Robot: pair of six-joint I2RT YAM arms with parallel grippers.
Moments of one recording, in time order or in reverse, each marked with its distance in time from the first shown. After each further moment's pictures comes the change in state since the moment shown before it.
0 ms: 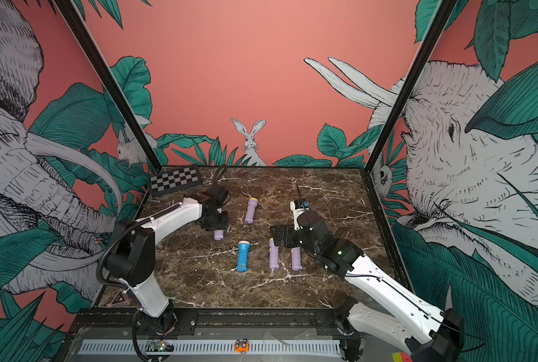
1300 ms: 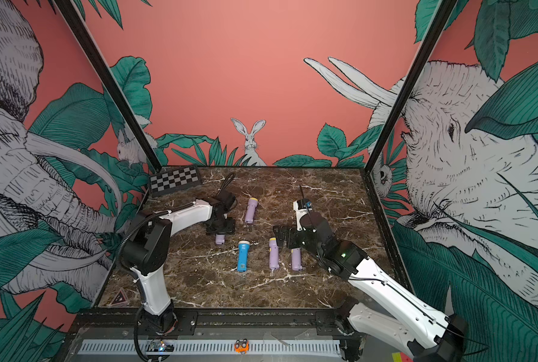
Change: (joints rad) left arm -0.021 0.196 -0.006 0.056 -0.048 0.034; right arm 0.000 -0.034 0.001 -0.038 0.057 -0.021
